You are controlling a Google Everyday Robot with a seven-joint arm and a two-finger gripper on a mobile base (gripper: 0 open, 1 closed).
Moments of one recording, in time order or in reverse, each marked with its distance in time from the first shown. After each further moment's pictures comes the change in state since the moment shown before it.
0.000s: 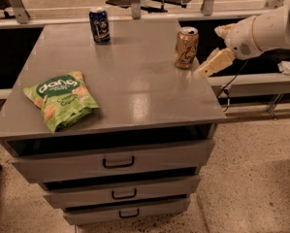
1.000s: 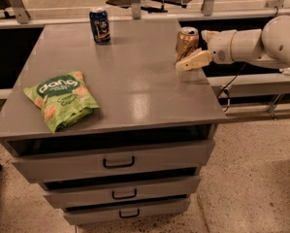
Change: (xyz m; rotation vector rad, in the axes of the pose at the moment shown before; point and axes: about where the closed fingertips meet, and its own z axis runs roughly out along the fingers) arm 0.001 -0.047 0.076 0.043 -0.265 0.138
